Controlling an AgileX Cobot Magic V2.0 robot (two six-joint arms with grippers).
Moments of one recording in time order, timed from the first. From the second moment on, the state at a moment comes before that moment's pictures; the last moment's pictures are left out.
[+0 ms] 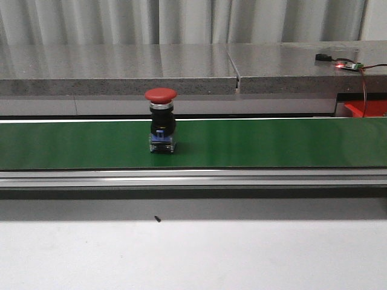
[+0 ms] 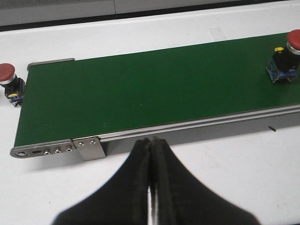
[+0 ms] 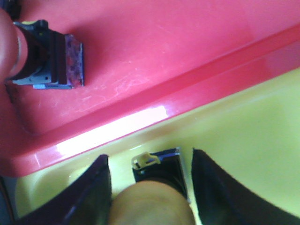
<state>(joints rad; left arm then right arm) -0.06 0.52 -0.63 -0.14 0.76 0.18 -0.57 1.85 -1.25 0.29 0.68 -0.25</state>
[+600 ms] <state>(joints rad) -0.06 0.52 -0.63 -0.14 0.76 0.18 -0.52 1.62 -1.25 0.31 0.68 -0.25</state>
